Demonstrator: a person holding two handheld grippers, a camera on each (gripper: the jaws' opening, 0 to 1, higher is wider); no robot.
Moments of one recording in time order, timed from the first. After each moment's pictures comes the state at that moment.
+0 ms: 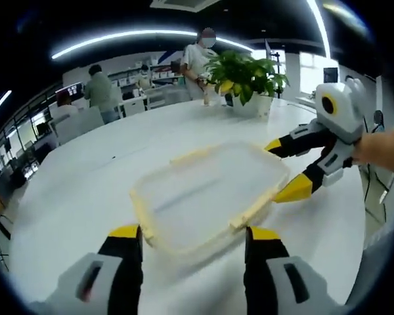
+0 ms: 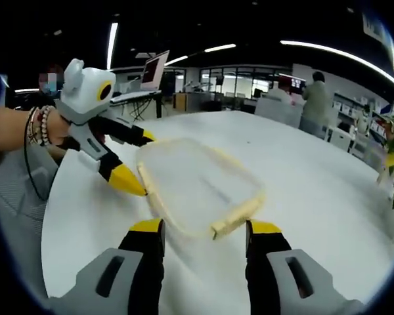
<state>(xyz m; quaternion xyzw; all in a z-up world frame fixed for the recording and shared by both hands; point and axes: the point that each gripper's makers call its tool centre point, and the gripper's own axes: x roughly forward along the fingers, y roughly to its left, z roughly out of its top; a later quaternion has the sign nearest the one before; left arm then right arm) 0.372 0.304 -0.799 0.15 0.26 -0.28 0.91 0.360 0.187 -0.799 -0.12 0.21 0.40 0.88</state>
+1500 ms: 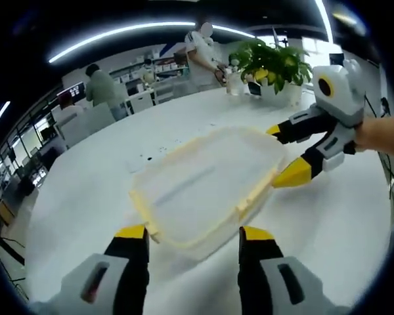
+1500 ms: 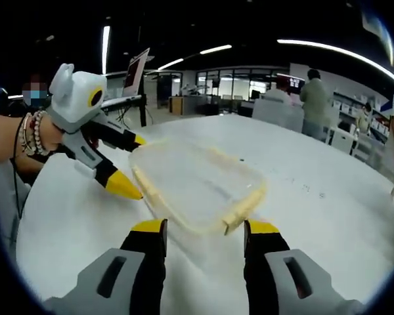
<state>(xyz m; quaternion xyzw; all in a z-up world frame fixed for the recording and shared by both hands) 0.482 0.350 -0.801 0.17 0.27 -0.27 0.91 0.480 0.236 -0.801 -0.10 0.21 0.40 0.89</state>
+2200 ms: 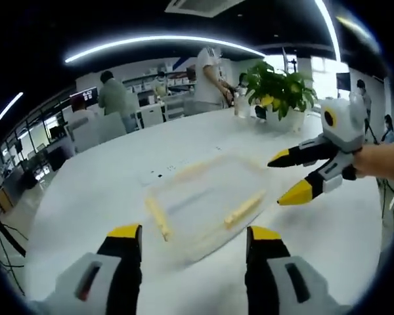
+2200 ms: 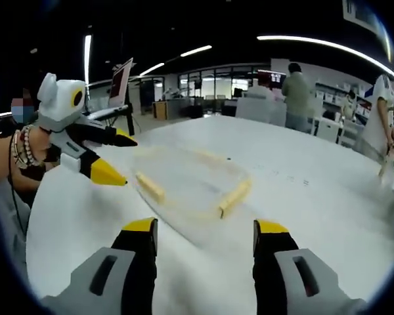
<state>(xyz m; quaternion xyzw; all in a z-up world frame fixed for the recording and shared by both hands) 0.452 0.356 -0.745 0.12 0.21 -0.25 0.94 0.450 0.218 -0.774 -0.06 0.20 0.35 0.91</state>
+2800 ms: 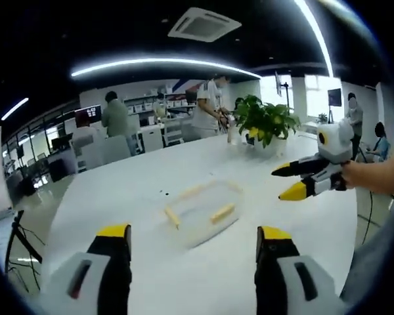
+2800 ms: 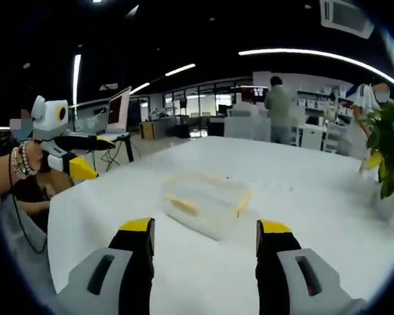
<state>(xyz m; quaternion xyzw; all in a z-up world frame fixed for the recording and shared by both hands) 0.363 0.421 -0.673 0.11 0.16 -0.26 0.95 0.373 0.211 -0.716 -0.01 0.17 0.30 0.94</state>
